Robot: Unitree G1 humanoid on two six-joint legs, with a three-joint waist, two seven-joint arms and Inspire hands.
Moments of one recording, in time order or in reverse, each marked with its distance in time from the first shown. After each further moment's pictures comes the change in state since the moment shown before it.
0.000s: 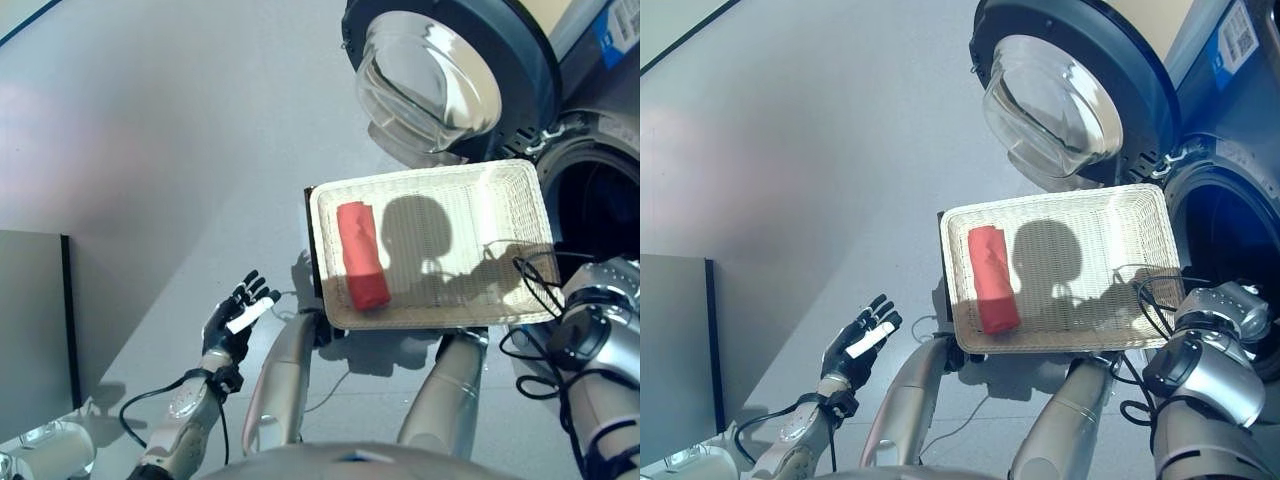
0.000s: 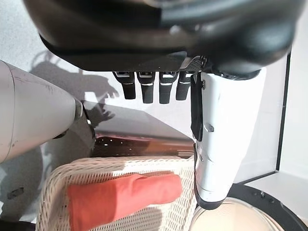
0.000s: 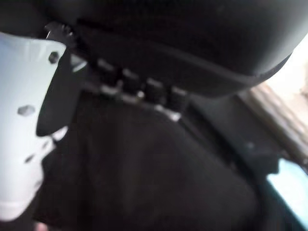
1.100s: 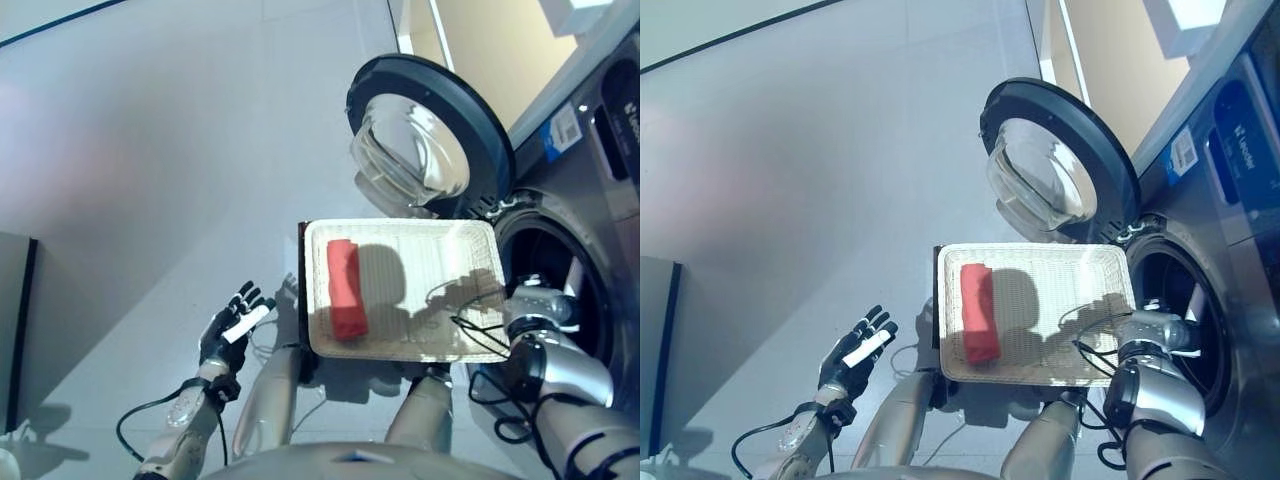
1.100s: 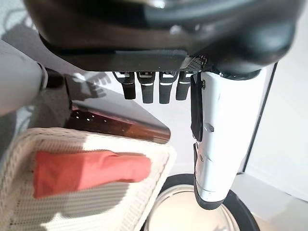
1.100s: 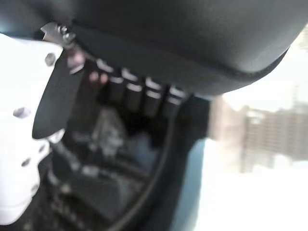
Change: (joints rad) left arm 0.023 -0.014 0.024 0.060 -0.008 -0.009 -0.020; right arm 0.164 0.238 0.285 0.033 -0.258 0.187 0.105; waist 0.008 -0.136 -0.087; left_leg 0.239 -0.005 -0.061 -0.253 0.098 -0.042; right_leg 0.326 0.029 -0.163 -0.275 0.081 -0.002
